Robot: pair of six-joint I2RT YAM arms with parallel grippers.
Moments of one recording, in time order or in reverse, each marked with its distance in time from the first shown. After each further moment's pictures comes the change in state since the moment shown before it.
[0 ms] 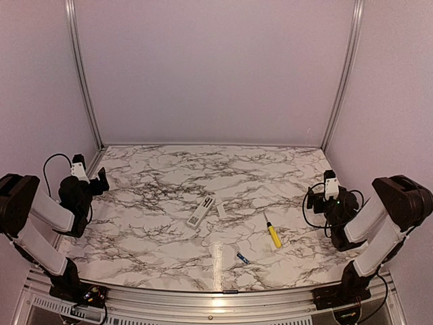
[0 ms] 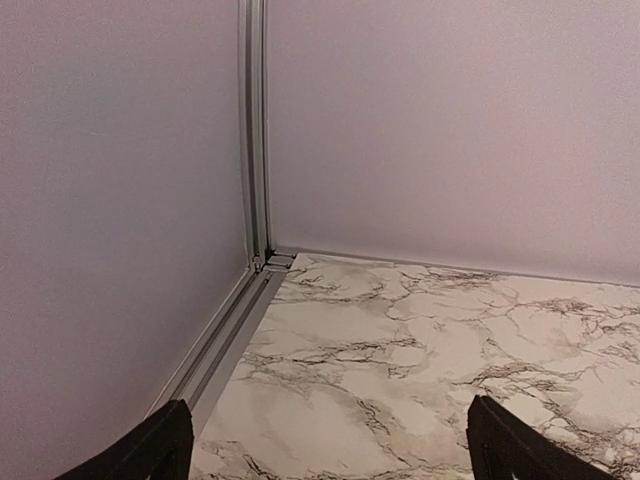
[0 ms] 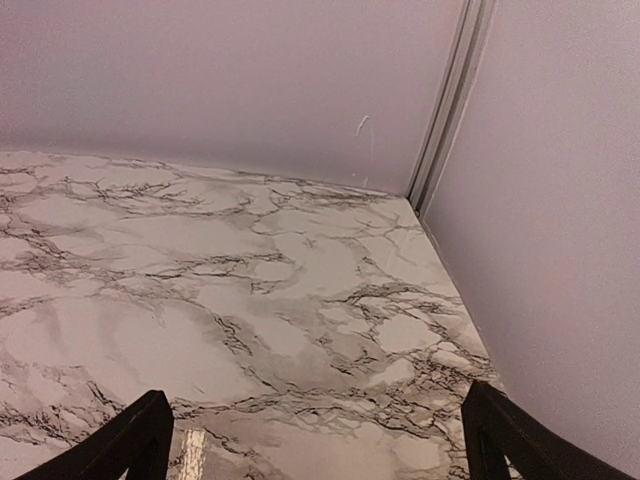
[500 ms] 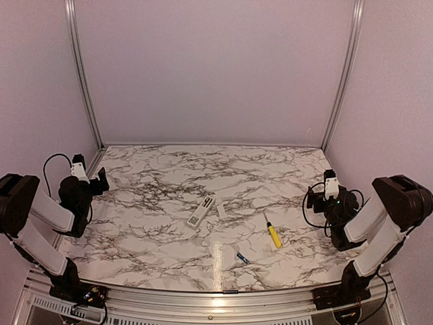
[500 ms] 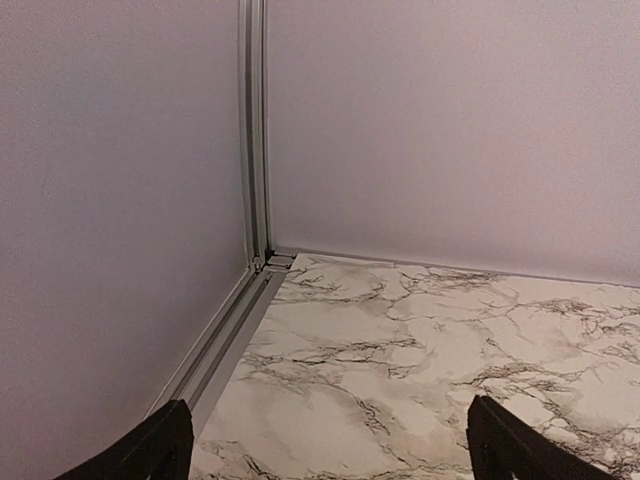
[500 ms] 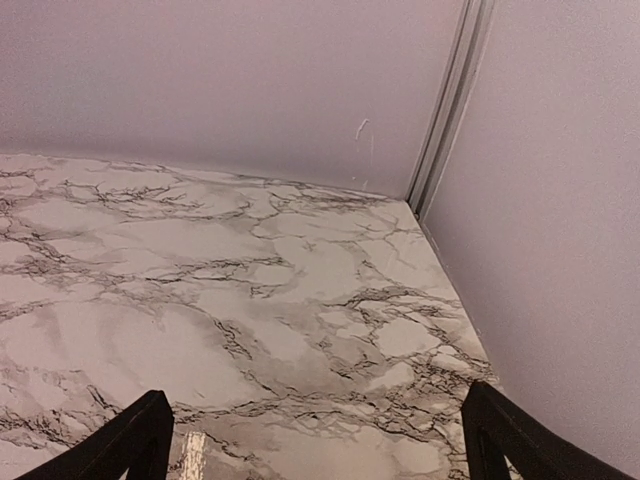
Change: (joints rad) left arm 0.000 0.000 -0.001 0.002 0.000 0.000; right arm 0.000 0.000 0.005 0.002 0.000 0.000
